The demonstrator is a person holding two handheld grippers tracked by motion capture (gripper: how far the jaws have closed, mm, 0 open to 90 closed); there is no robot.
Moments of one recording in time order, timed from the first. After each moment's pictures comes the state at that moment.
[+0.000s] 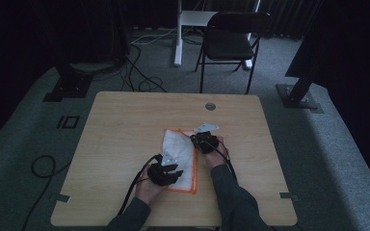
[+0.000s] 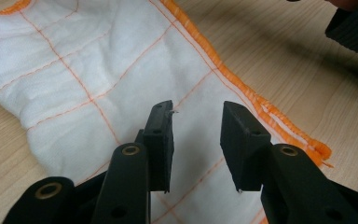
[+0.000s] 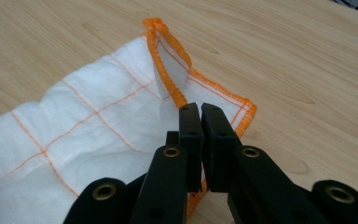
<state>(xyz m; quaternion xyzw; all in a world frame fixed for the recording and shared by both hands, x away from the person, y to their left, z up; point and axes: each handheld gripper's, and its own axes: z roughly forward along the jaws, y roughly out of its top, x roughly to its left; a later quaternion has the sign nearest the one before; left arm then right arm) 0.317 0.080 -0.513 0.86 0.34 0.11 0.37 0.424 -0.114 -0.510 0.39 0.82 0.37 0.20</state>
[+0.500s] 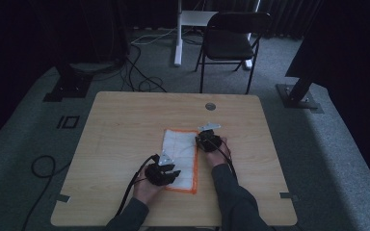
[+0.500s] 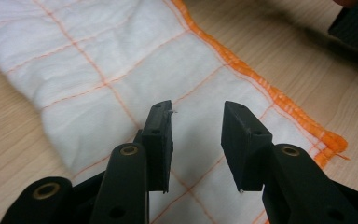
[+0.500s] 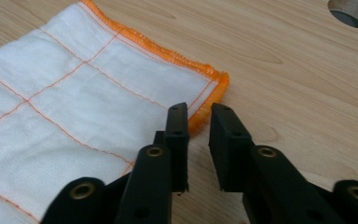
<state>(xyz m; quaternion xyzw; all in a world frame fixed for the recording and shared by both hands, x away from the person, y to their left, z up) 0.319 0.091 -0.518 0.85 0.35 0.11 0.37 0.435 -0.125 -0.525 0.45 0.80 0.33 0.21</state>
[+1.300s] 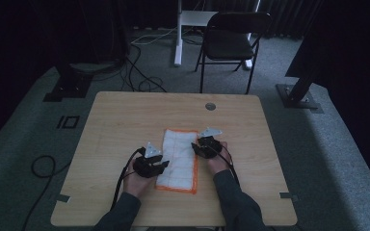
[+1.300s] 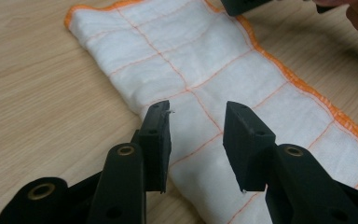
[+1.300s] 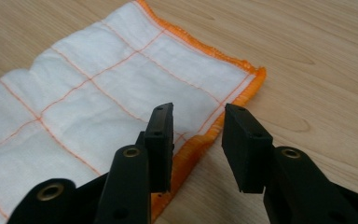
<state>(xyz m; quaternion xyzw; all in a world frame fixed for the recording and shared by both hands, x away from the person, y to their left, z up) 0.336 0.126 -0.508 0.83 0.39 0.15 0.38 0.410 -0.124 -0.523 0.41 0.82 0.36 0.19</state>
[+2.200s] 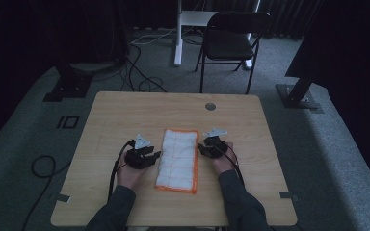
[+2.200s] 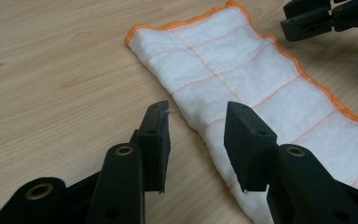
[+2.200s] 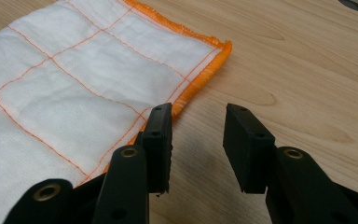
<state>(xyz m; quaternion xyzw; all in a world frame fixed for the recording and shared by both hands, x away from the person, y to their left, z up) 0.361 0.152 -0.504 0.80 0.42 0.17 0.39 0.414 -0.144 -0.528 0.43 0.81 0.34 0.20</state>
